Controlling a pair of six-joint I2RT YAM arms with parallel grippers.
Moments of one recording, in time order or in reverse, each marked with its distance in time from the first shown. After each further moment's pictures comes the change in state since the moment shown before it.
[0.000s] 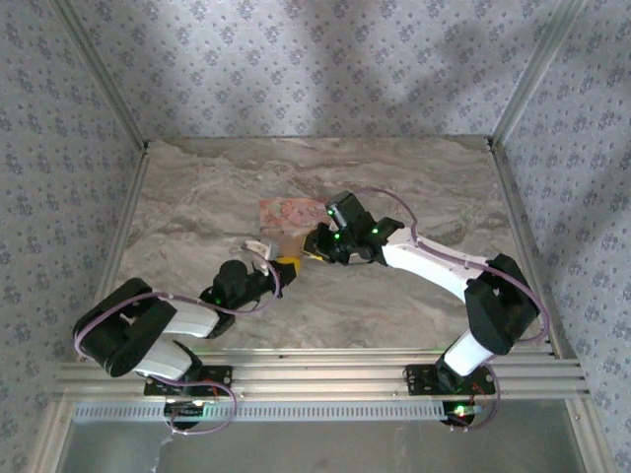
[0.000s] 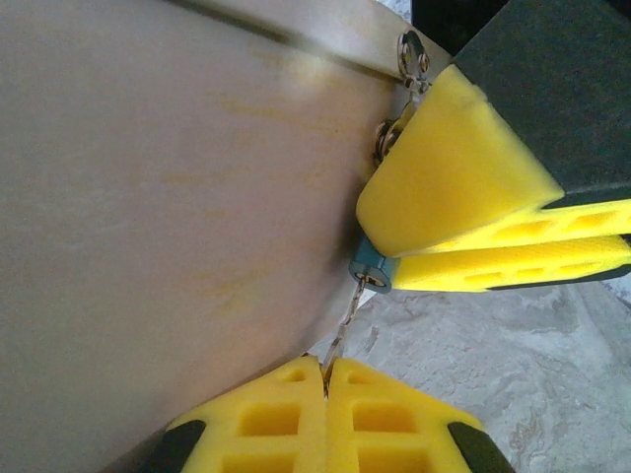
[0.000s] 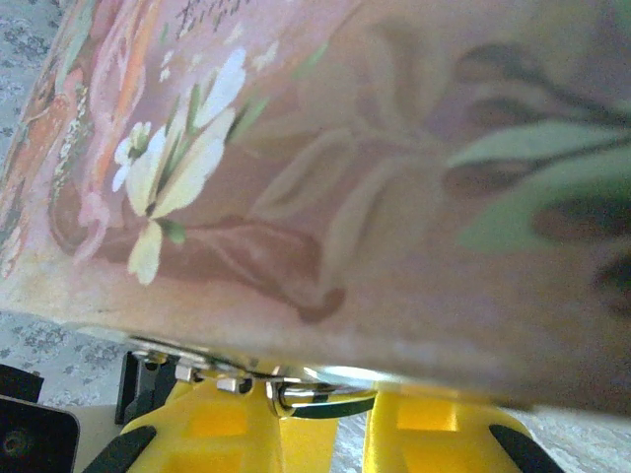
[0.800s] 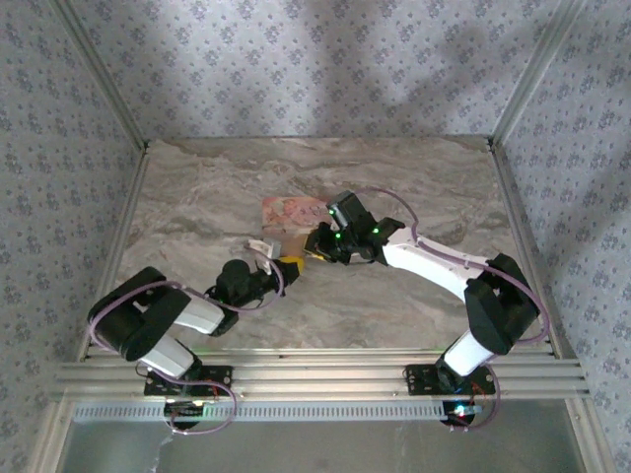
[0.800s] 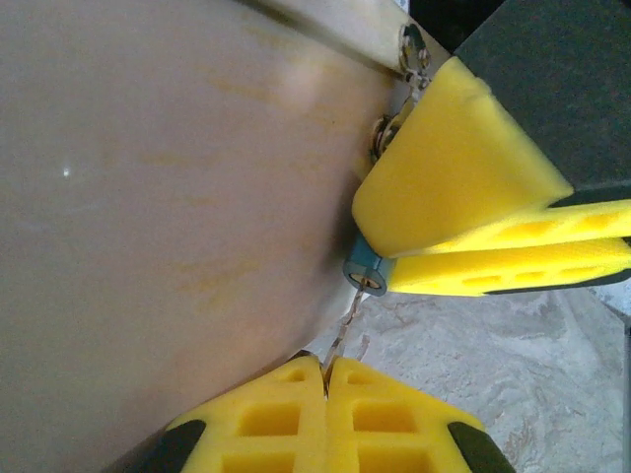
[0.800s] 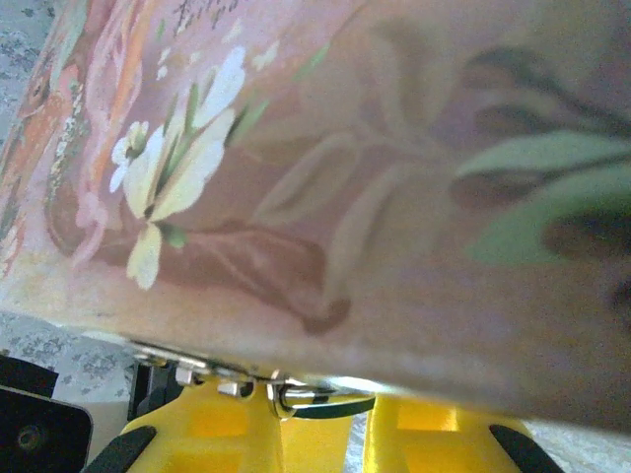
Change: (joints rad) left arm 0.000 0.121 0.015 0.133 0.023 -0.038; right arm -0.006 0.000 -0.011 0.008 0.009 0.007
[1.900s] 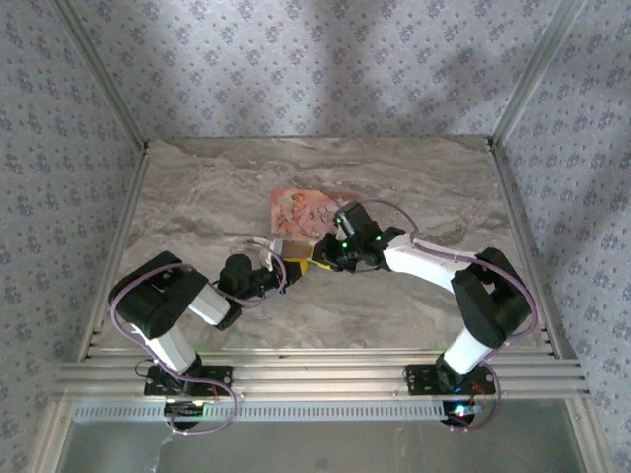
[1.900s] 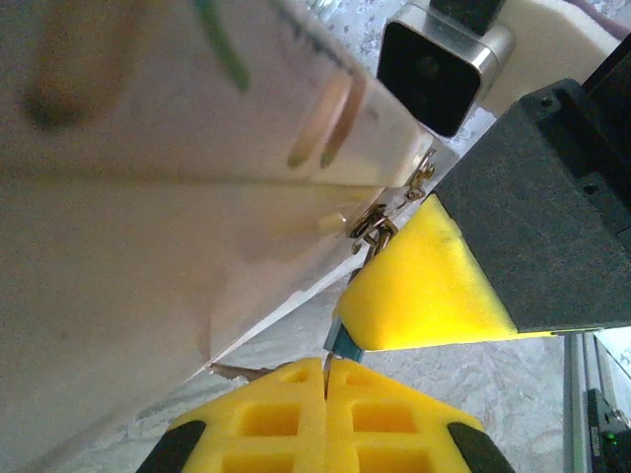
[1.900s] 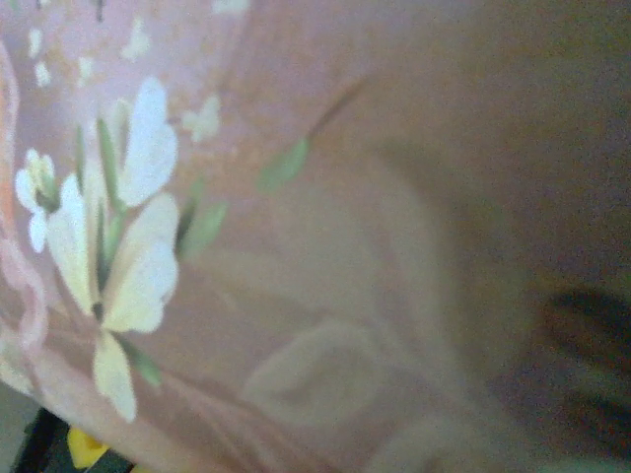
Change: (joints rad) left arm 0.056 0.138 0.044 0.064 0.156 -0.111; right arm -0.055 0.042 -0.139 0.148 -0.105 -0.073
